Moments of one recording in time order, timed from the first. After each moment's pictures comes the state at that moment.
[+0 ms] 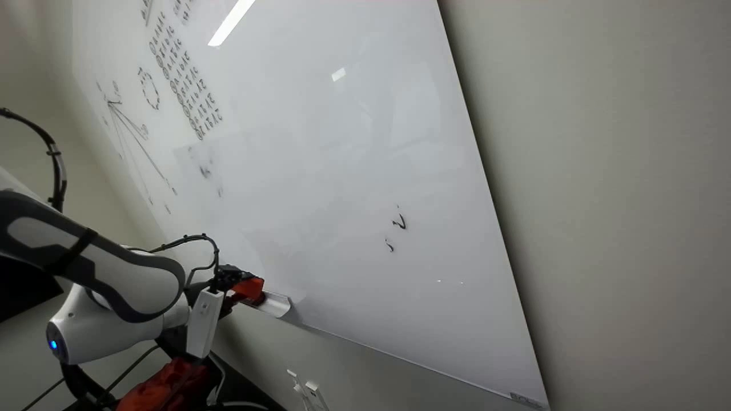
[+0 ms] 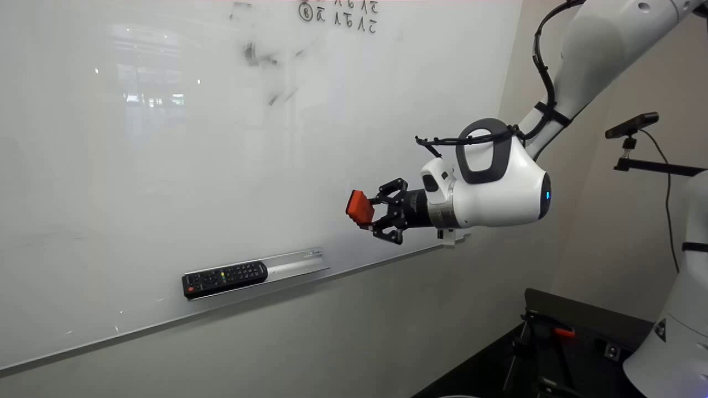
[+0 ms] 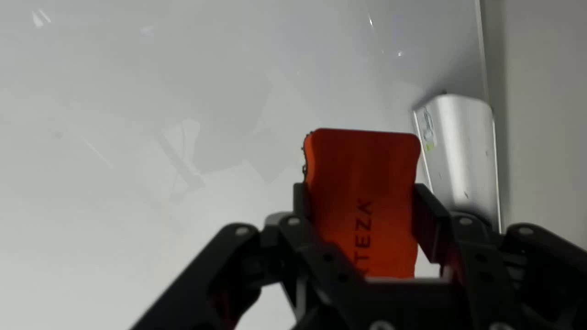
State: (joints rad) arm 0.01 0.05 0.08 -2.50 -2.60 2.49 1.79
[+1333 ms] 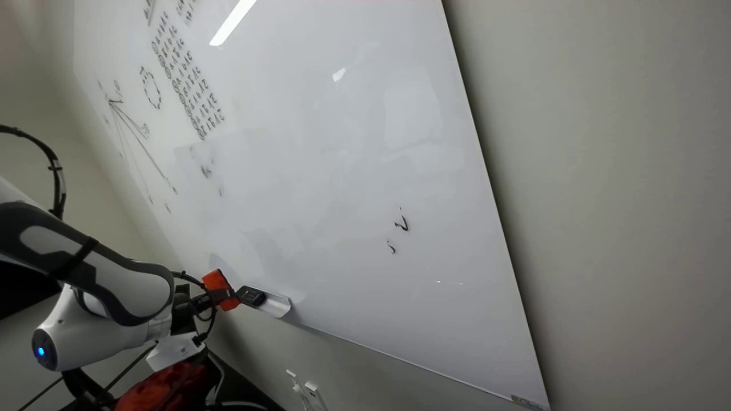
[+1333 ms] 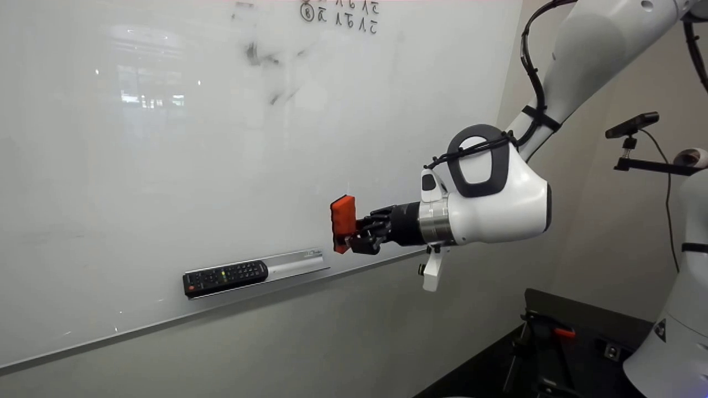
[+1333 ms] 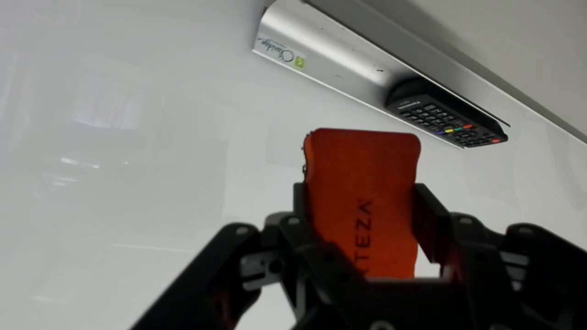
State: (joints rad) arm 0.06 0.12 0.16 -2.45 -2.60 2.51 2.57
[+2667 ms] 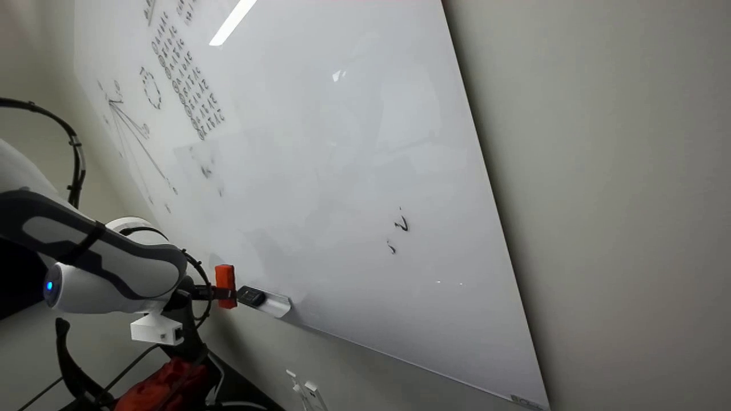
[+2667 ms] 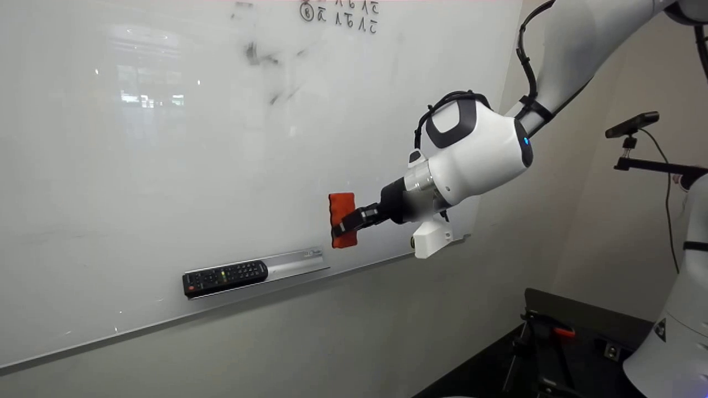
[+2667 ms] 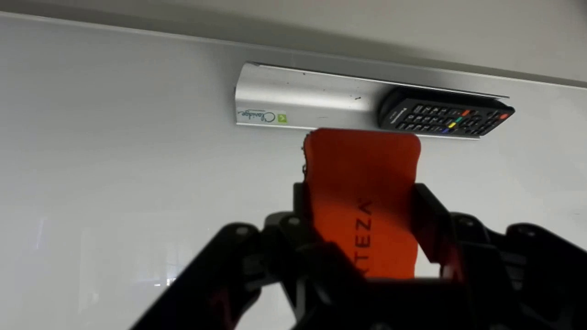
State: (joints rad) arm -0.10 0.12 0.21 -2.30 -2.30 2.90 2.60
